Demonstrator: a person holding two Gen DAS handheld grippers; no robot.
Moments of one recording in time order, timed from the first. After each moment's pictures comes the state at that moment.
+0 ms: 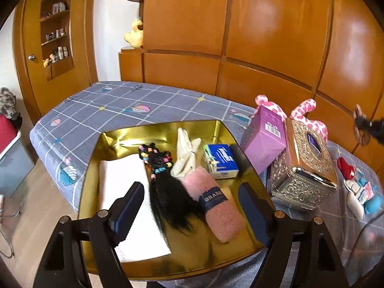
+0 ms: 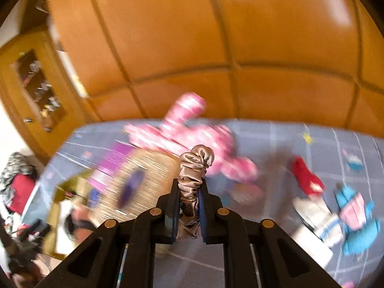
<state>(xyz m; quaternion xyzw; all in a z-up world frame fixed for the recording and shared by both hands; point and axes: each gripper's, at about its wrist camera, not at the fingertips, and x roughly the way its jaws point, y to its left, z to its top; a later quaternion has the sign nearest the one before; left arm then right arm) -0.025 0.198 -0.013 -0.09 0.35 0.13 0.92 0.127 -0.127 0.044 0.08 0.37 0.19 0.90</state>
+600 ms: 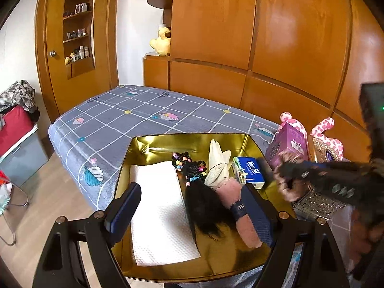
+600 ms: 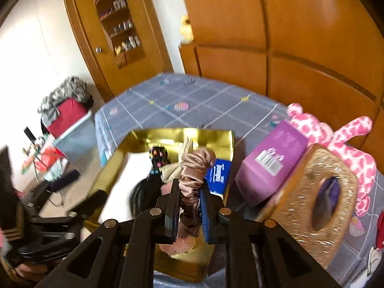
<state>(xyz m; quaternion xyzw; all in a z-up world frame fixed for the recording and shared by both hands) -0.045 0.231 -0.005 -0.10 0.32 0.19 0.92 0.090 0.094 0.011 -0.07 0.40 0.40 0.82</state>
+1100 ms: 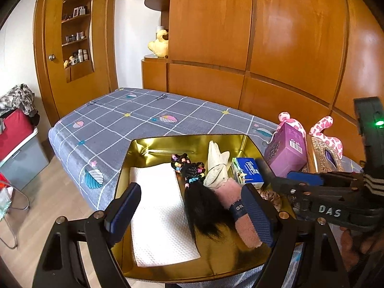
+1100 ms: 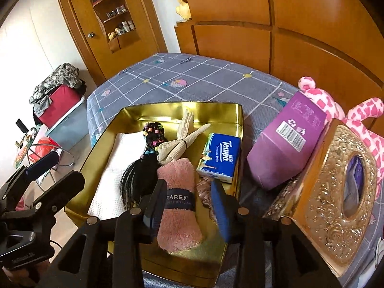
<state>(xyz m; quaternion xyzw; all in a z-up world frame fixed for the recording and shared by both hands) -0.046 0.225 -0.003 -0.09 0.32 0.19 0.93 0.088 0.109 -0.026 -0.08 0.44 0.38 0.81</state>
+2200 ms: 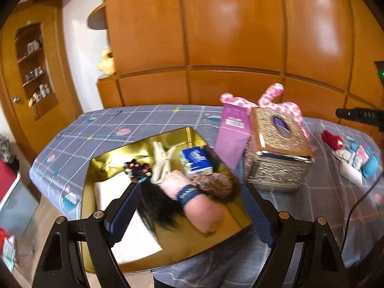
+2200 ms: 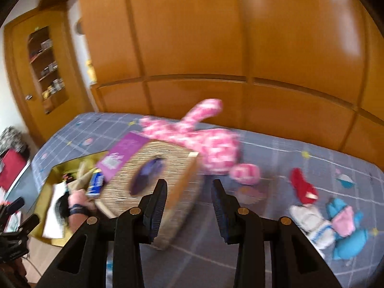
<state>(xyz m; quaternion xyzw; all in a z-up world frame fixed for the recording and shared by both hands) -0.042 0.135 0.003 0.02 0.33 0.07 0.94 0.104 -0.124 0.032 0.01 0.35 0.16 0.92</state>
